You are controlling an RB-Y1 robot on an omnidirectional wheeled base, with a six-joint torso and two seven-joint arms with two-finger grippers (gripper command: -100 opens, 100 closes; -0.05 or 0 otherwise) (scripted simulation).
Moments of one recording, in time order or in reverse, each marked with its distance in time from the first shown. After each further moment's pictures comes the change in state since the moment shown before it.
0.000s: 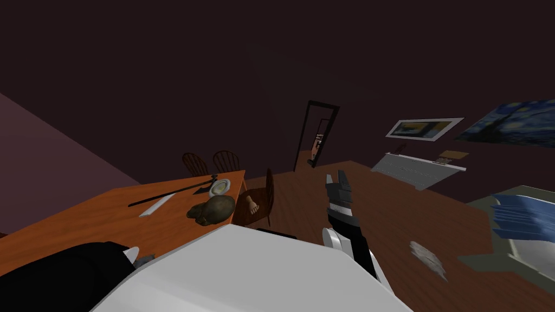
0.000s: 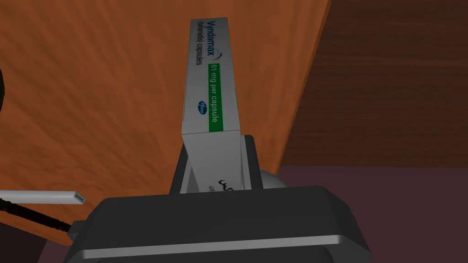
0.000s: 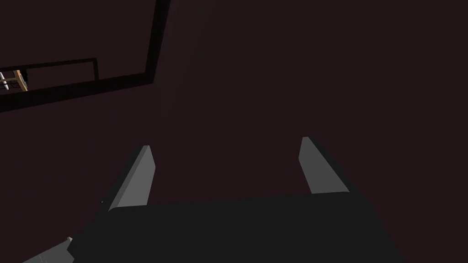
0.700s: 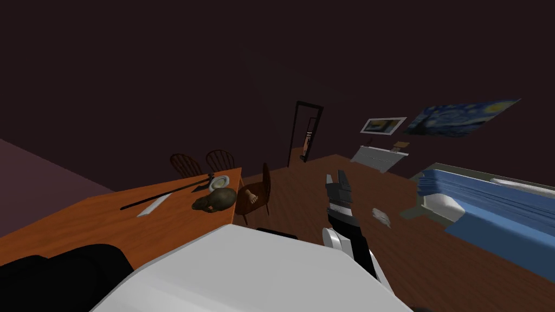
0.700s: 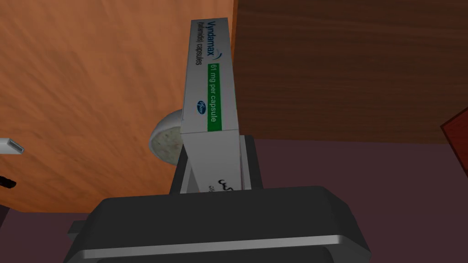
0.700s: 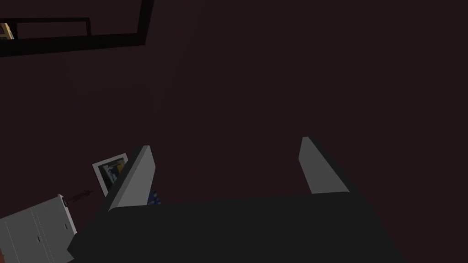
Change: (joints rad) left arm 0.075 0.080 0.168 -0.009 0.103 0.118 0.084; right arm 0.000 0.000 0.000 0.000 0.000 0.000 0.000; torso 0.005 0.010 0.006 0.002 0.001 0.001
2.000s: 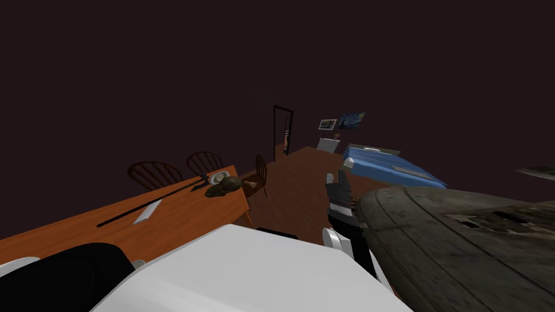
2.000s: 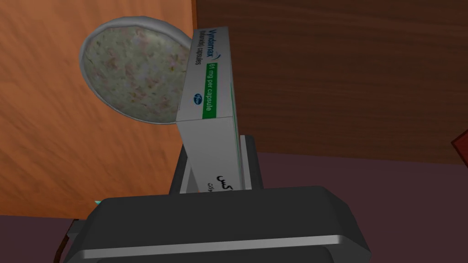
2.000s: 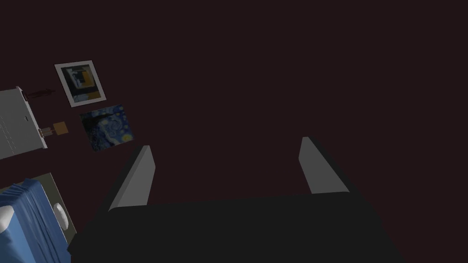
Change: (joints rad) left arm -0.056 0.050 0.166 0.062 0.157 0.199 0.206; right arm 0.000 0.000 0.000 0.000 0.000 0.000 0.000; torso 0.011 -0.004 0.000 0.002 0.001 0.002
